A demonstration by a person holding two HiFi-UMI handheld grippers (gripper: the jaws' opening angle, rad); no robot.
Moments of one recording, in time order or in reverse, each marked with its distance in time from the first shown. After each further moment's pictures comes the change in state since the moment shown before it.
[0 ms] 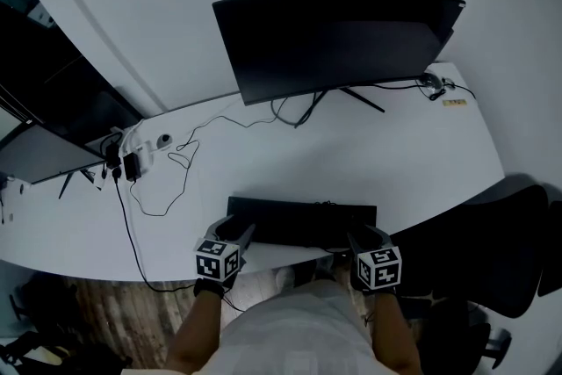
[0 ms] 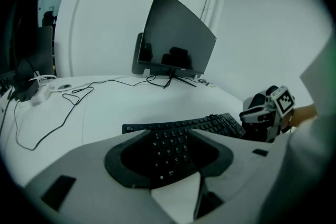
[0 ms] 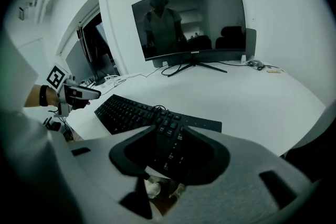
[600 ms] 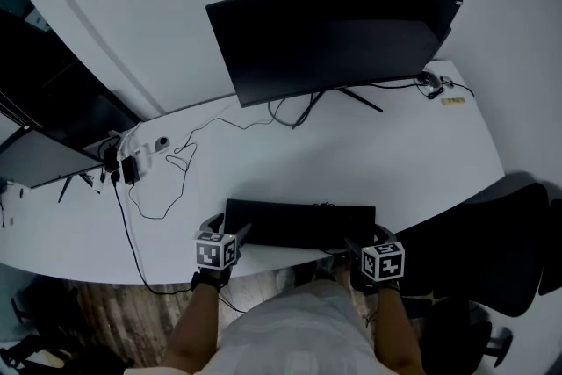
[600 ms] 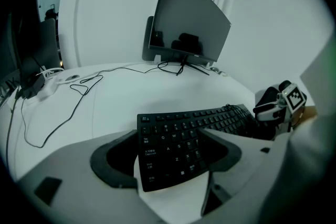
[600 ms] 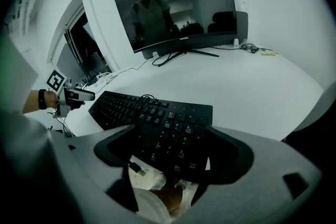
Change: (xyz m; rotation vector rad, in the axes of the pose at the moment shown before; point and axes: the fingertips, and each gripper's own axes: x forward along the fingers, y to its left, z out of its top) left arm 0.015 0.033 -0.017 -0.027 0.148 0.103; right arm 0.011 -0.025 -0.026 0.108 0.106 -0.009
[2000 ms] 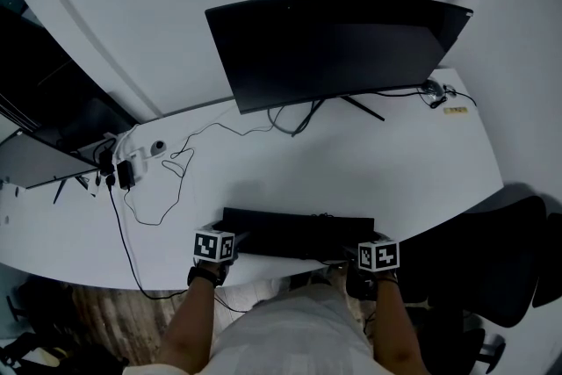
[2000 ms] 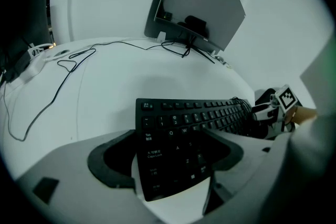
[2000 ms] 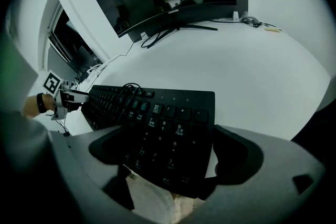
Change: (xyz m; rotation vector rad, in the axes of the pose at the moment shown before) left arm 0.041 0.008 -0.025 -0.086 0.191 -0.091; right arm 0.040 -0.019 -0.015 0.085 0.217 0.013
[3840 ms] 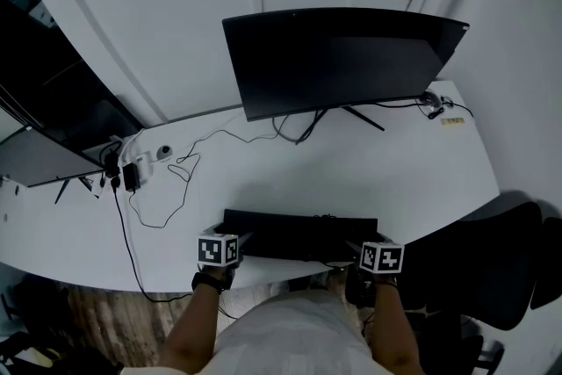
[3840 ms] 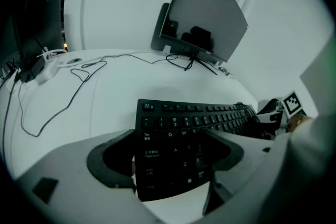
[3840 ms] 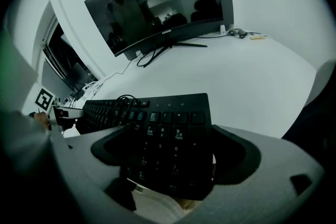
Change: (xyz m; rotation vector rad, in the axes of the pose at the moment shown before) left arm -0.029 -0.004 0.019 -0.061 -0.092 0.044; right arm -0.028 0.009 0.032 0.101 -0.141 -0.052
